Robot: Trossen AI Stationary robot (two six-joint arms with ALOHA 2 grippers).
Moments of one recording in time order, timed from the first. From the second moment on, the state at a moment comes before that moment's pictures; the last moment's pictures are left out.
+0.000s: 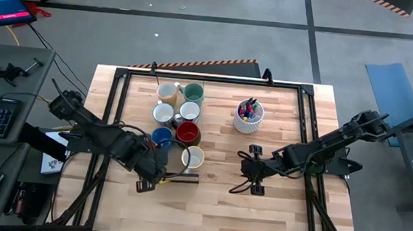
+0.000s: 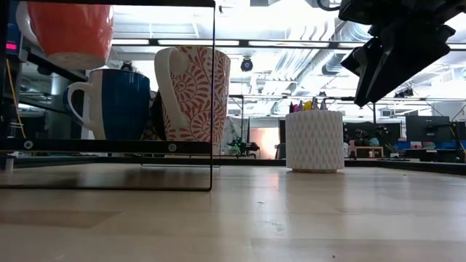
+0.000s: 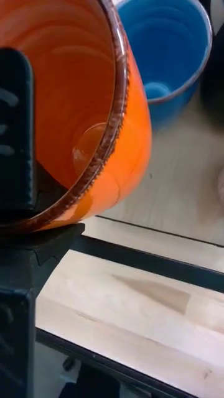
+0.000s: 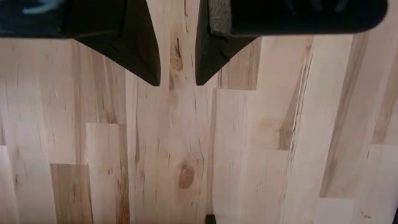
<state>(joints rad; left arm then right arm) -0.52 1.57 1.56 -1.43 -0.13 -0.77 0.43 1.36 0.83 -0.45 0.18 0.31</state>
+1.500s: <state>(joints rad) -0.42 1.61 1.56 -1.35 -0.15 -0.62 0.43 1.36 0.83 -0.44 0.18 0.29</state>
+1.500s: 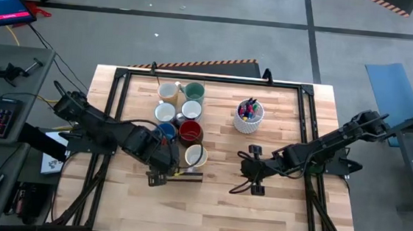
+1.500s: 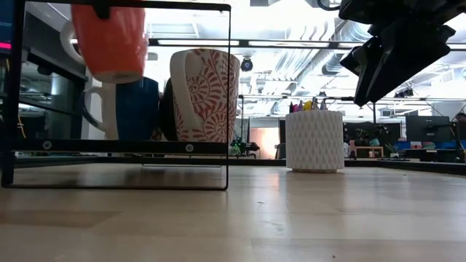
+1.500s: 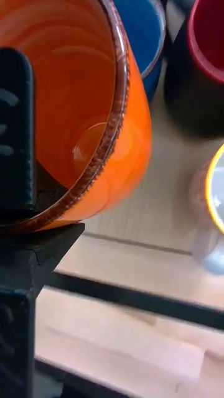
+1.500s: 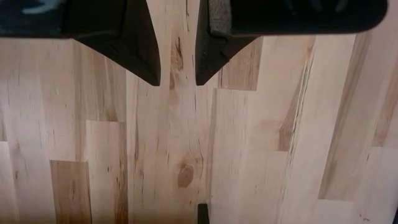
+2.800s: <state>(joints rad) -0.37 1.73 1.56 -1.25 -0.06 -0.52 0.43 1.36 0.83 -0.44 0.18 0.27</state>
